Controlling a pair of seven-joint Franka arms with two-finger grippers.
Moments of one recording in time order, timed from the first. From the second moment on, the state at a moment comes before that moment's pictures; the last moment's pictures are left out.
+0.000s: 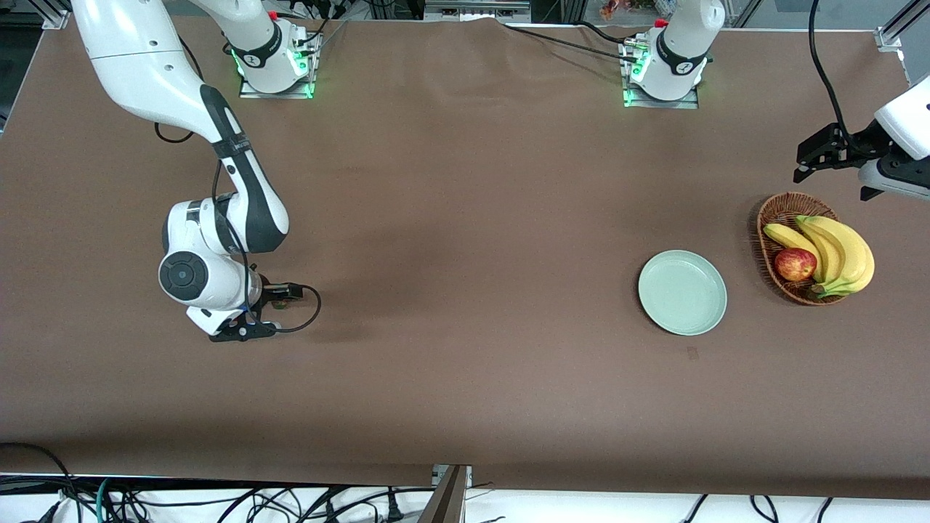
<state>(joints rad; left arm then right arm) 0.05 0.00 -0.05 -1.60 0.00 1.59 0.28 0.21 0.66 -0.03 -1.66 -0.01 2.18 0.07</state>
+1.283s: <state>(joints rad) 0.05 0.00 -0.05 -1.60 0.00 1.59 0.28 0.21 0.69 -0.03 -1.70 -0.01 2.26 0.07</state>
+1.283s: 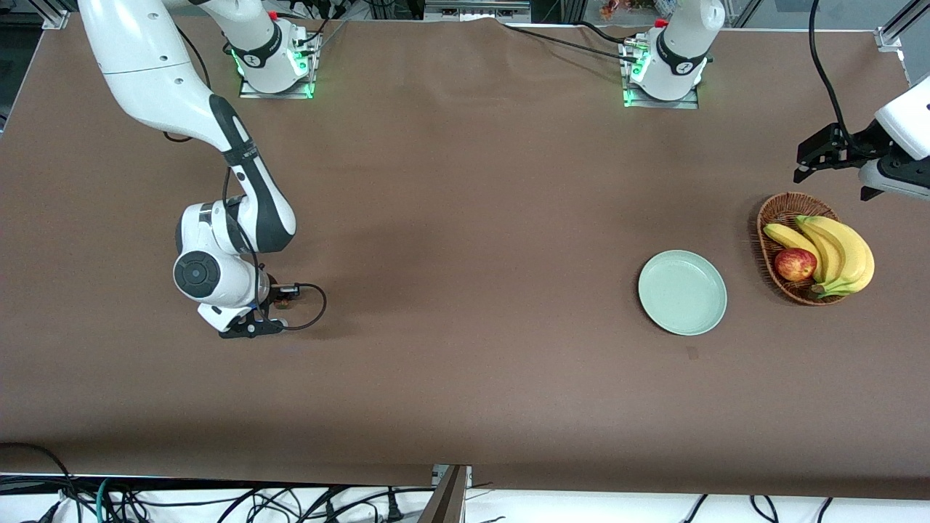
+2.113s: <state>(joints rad) 0.05 0.00 -0.04 -1.60 0.00 1.59 0.28 0.52 0.76 -0.01 -1.51 0.02 2.29 0.59</state>
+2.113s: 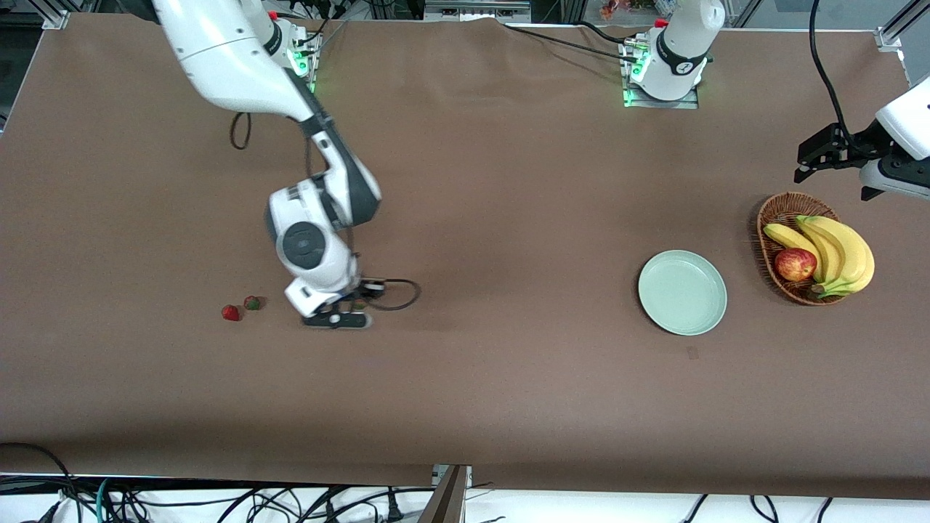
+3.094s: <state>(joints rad) 0.05 0.00 -0.04 -1.61 0.00 1.59 0.28 0.90 1.02 0.04 -1.18 0.02 2.53 1.11</state>
